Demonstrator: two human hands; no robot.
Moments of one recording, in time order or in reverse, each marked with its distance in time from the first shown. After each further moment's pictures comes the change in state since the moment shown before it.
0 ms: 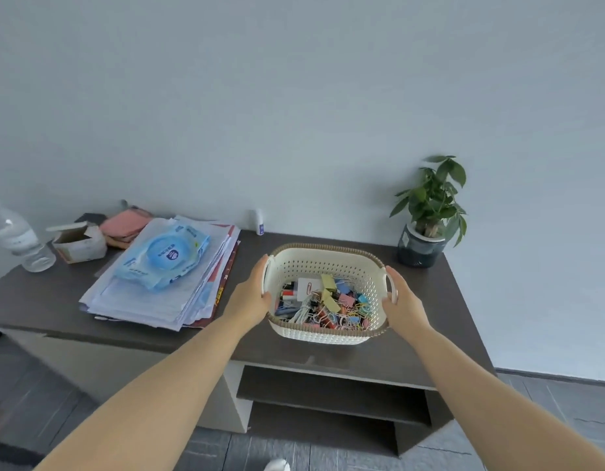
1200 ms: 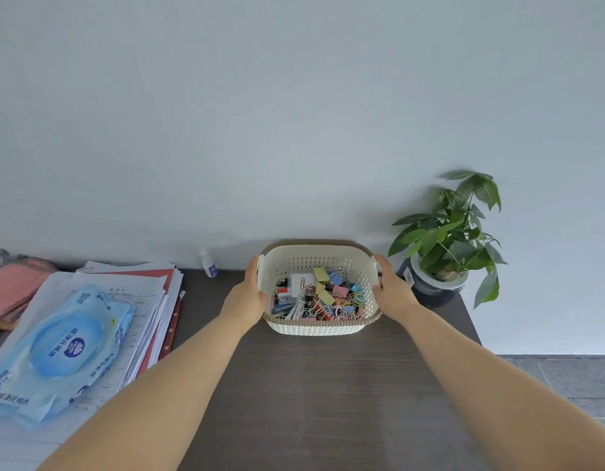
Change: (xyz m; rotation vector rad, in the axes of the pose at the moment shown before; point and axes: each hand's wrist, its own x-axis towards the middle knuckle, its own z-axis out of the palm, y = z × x) left_hand 0.249 0.034 0.054 0.056 -0.259 -0.097; right_hand 0.250 -0.004 0.001 -0.242 -0.173 0.149
